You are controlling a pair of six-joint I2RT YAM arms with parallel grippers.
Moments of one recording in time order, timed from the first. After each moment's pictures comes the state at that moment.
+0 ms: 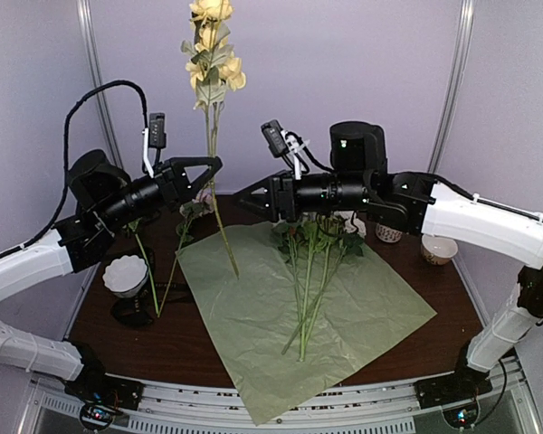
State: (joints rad) left arm -0.68 1.11 0.94 0.40 0.41 -0.42; right arm 0.97 1.56 1.50 -0.13 -0.39 0.35
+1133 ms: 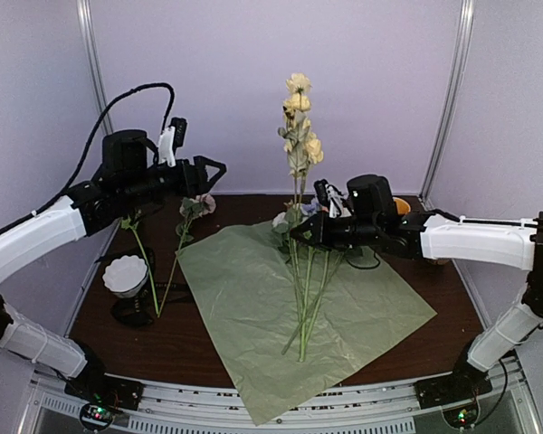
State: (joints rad) left arm -0.65 1.28 1.18 -0.05 0.12 -0.38; right arm 0.79 1.52 1.11 0.03 -0.29 0.70
